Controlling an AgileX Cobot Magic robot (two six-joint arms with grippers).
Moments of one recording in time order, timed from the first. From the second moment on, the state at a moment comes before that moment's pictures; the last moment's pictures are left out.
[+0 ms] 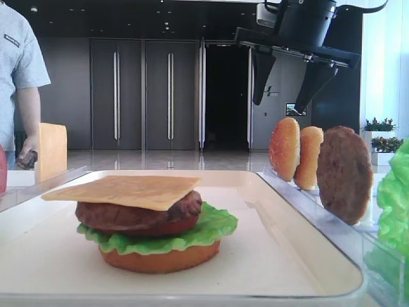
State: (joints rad) left arm 0.14 -0.01 -0.48 -0.04 1.11 0.07; right arm 0.37 2.00 -1.74 0.13 0.99 0.20
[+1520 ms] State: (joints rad) left arm 0.14 -0.01 -0.48 -0.04 1.11 0.07; right arm 0.33 2.08 -1.75 0.20 0.98 0.14
